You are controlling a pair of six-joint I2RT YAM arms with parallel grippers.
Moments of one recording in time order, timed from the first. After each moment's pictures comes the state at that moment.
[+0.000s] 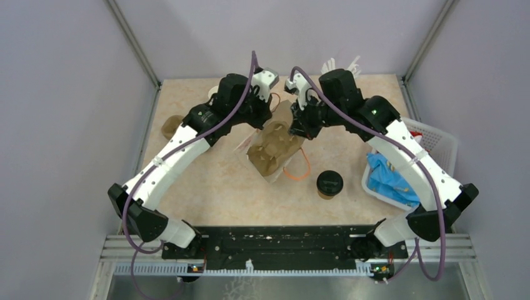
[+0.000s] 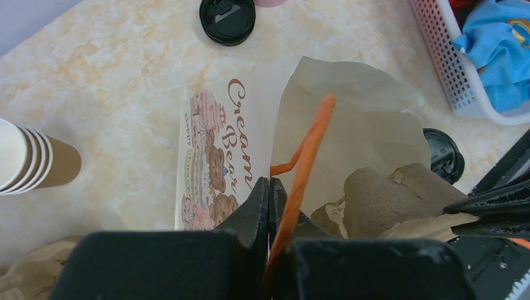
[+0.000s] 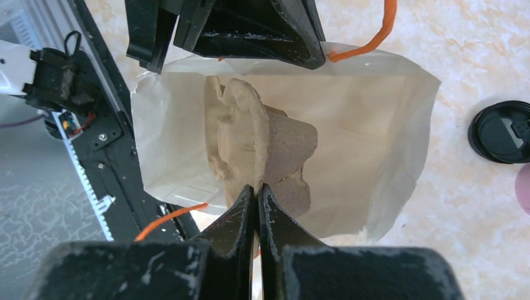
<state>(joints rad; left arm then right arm) -0.67 1.46 1.62 -0.66 0.08 -0.02 0.70 1.44 1.75 -0.94 -0.35 -0.14</state>
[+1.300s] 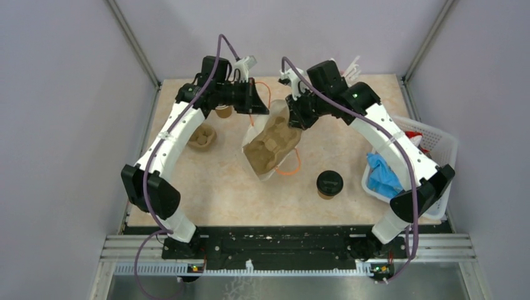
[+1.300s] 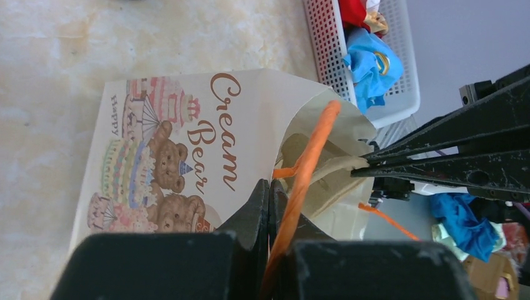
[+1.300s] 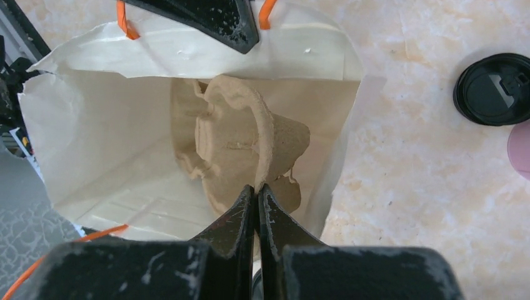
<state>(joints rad) -0.37 1.64 1.75 -0.74 0.67 -0.29 0.65 1.64 1.90 -1.02 -0.28 -0.11</state>
